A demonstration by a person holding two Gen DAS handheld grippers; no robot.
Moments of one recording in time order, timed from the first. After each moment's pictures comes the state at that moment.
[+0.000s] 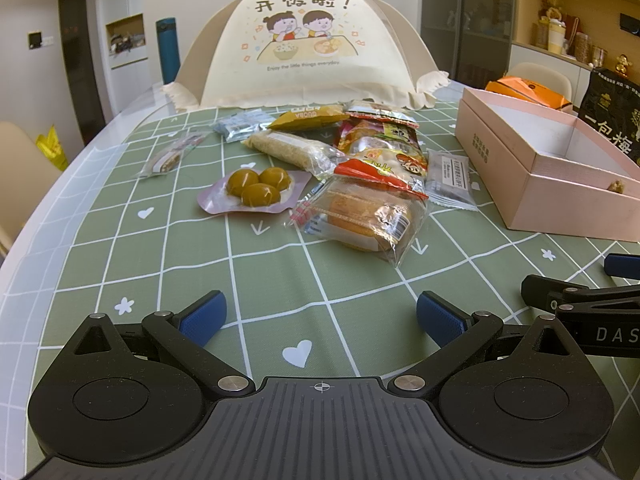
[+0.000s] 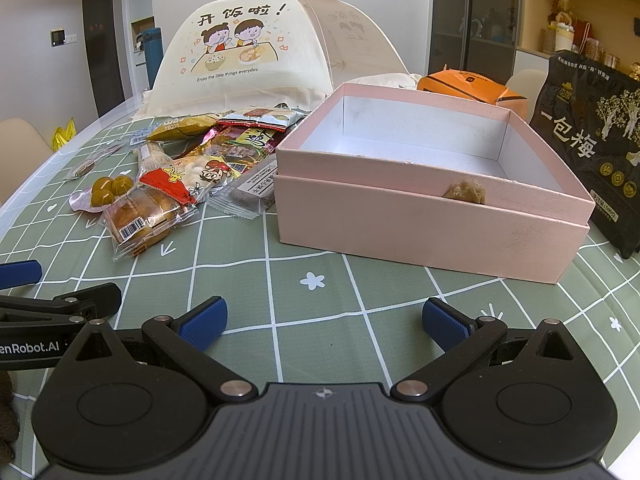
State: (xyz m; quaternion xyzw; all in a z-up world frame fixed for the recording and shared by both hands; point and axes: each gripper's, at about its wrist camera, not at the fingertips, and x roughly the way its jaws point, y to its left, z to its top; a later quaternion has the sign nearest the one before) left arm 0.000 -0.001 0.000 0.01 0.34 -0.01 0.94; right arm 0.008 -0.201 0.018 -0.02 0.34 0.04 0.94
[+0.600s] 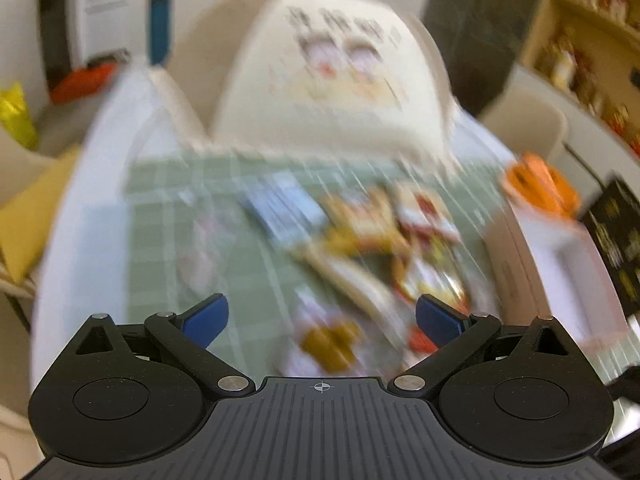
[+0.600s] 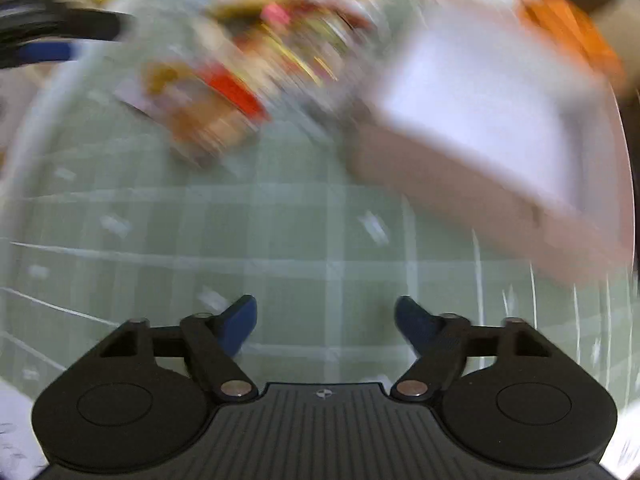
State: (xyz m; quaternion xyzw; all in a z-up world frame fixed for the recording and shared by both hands) left arm 0.125 0.118 0.110 -0.07 0.39 -0.06 0.92; right arm 0.057 -0.160 0.085 -0.09 0.57 0.15 0.80
